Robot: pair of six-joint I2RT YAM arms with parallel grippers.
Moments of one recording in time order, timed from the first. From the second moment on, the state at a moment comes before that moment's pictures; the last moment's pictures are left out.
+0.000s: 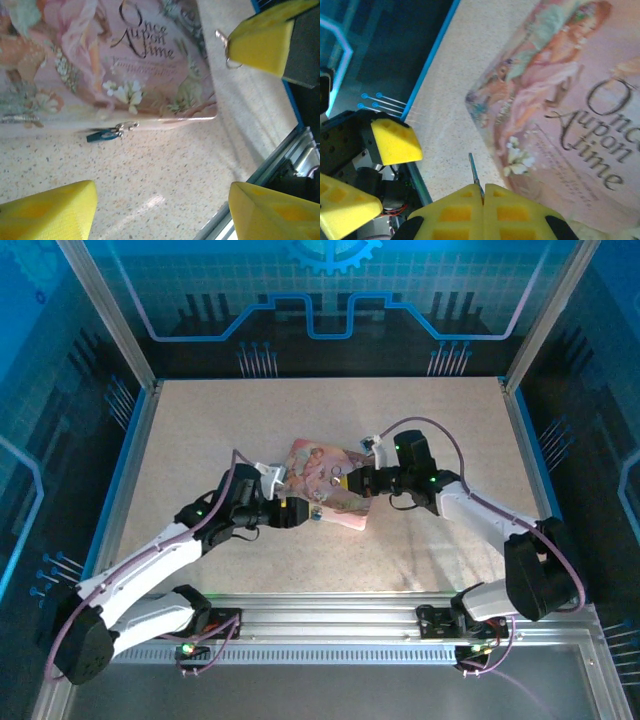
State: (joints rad) left arm -0.57 1.05 0.68 -0.32 0.33 -0.55; right arm 0.43 1.42 0.84 -0.08 -0.71 0.47
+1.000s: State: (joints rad) left arm -0.68 1.32 0.45 0.16 0.18 -0.49; right arm 0.40 1.51 0.78 -0.12 -0.67 0.48
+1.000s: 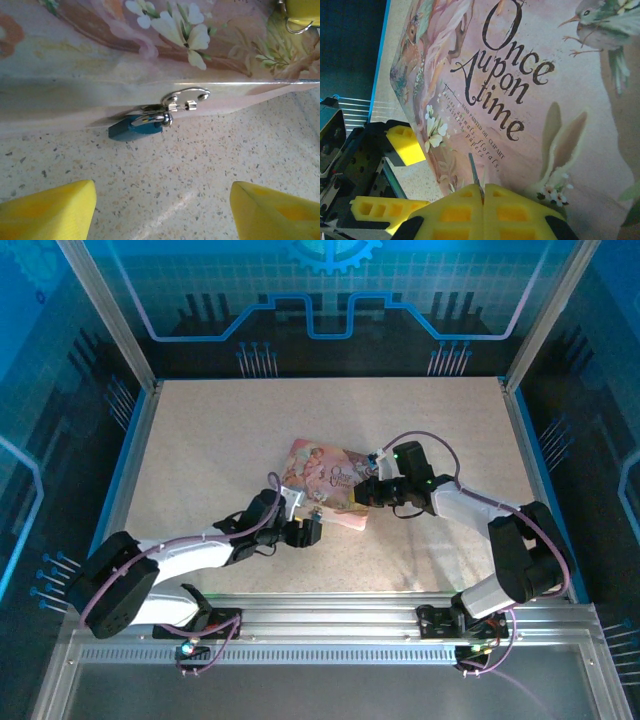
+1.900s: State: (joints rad) left arm -0.70 1.55 0.45 0.43 0.12 -0.45; right arm 0.40 1.51 0.78 -0.12 -0.67 0.48
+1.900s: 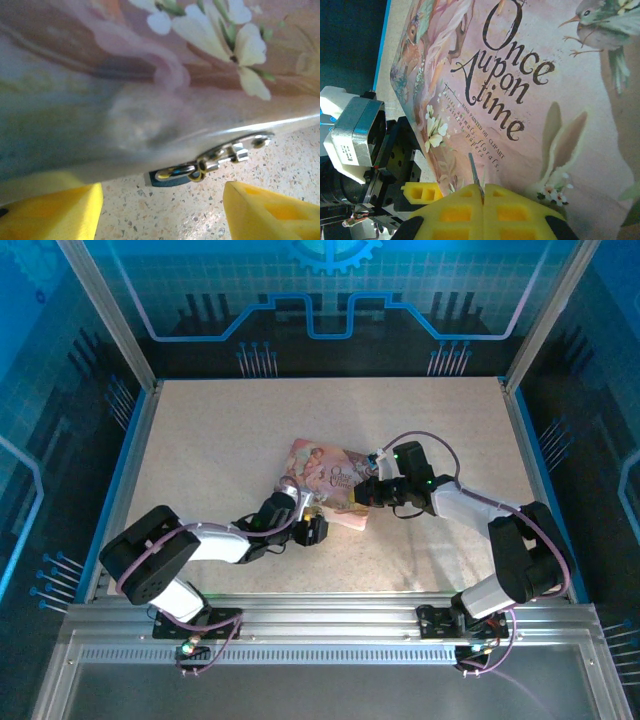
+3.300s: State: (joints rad) left arm -0.72 1.60 0.52 0.41 0.09 -0.49; right arm 0.39 1.50 0.76 -0.09 -0.68 0.48
